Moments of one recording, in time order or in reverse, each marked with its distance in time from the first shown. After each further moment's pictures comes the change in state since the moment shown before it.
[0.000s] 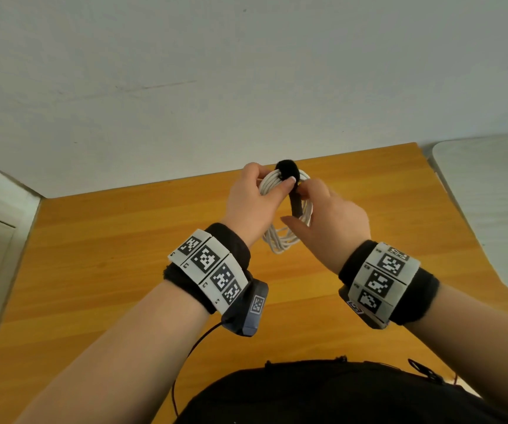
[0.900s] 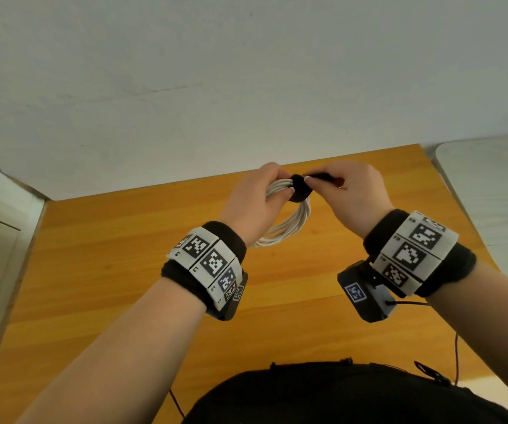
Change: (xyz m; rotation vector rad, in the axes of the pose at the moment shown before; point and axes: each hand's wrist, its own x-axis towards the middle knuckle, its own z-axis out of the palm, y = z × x) left_hand 0.002 0.002 -0.018 0.323 -0.139 0.244; right_hand 0.028 0.009 -0.024 0.415 0.061 0.063
